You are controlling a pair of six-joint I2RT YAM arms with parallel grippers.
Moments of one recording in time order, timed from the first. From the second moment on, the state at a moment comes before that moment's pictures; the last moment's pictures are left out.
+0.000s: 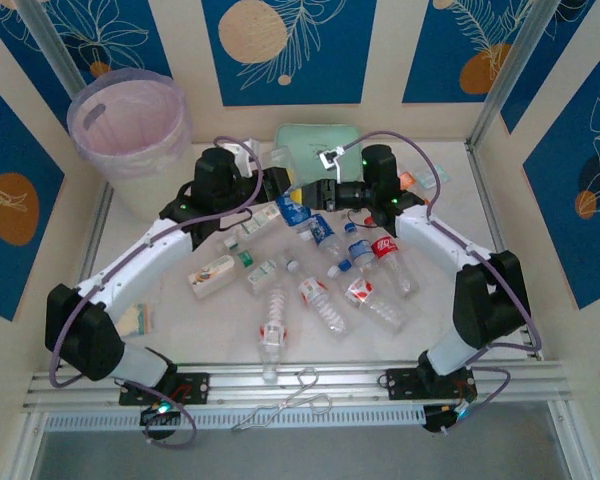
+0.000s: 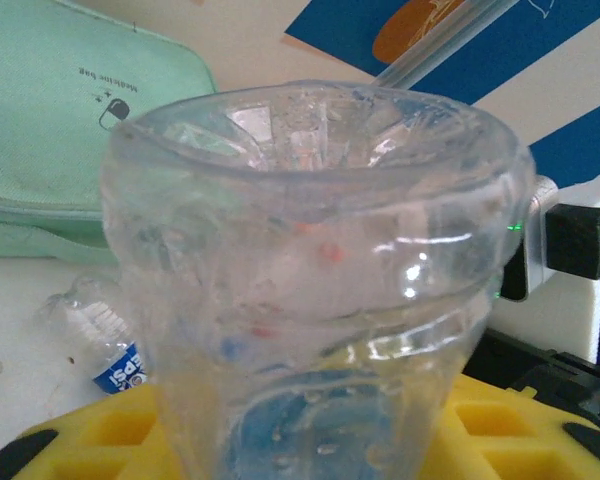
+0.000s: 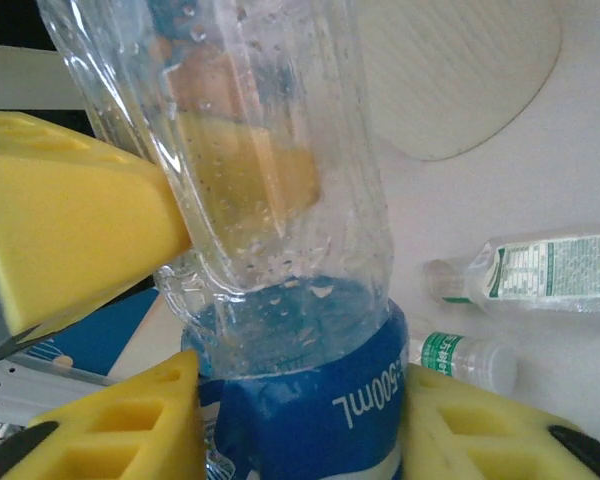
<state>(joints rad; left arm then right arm) -0.54 1.44 1.26 -0.16 0.30 -0.69 0.41 1.58 1.18 0.03 -0.95 0.57</state>
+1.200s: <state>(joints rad) 0.14 2.13 2.63 -0.92 -0.16 -0.33 0.26 1.40 1.22 -0.54 -0.50 0.40</state>
